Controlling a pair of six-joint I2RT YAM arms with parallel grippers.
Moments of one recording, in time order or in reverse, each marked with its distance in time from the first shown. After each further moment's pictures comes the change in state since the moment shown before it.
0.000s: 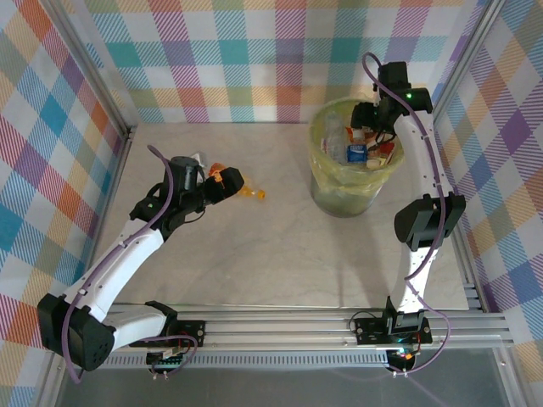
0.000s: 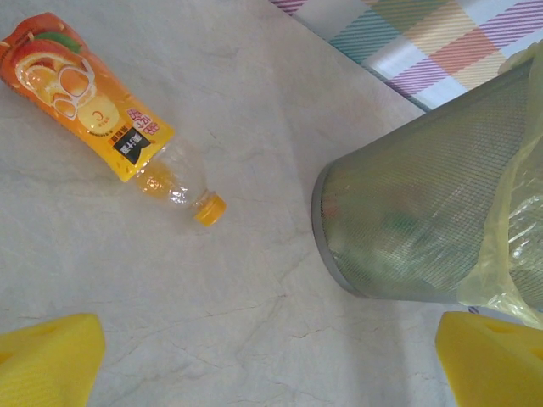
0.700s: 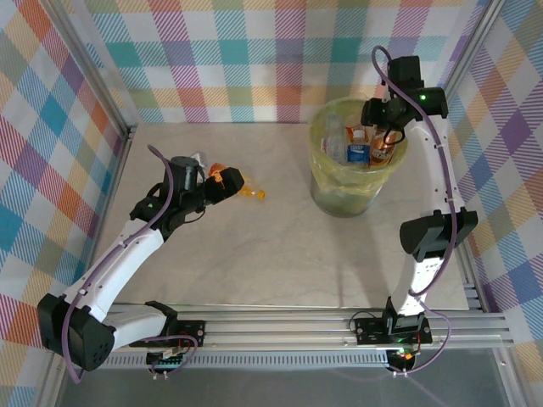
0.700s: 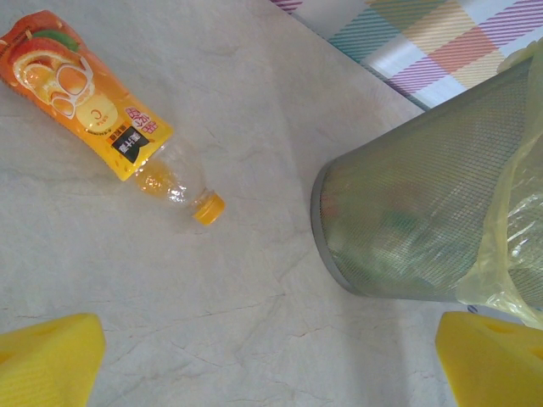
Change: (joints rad) left arm 0.000 0.000 0.000 0.000 0.003 0.000; right arm 0.021 -0.130 -0.030 -0.038 0.029 -0.005
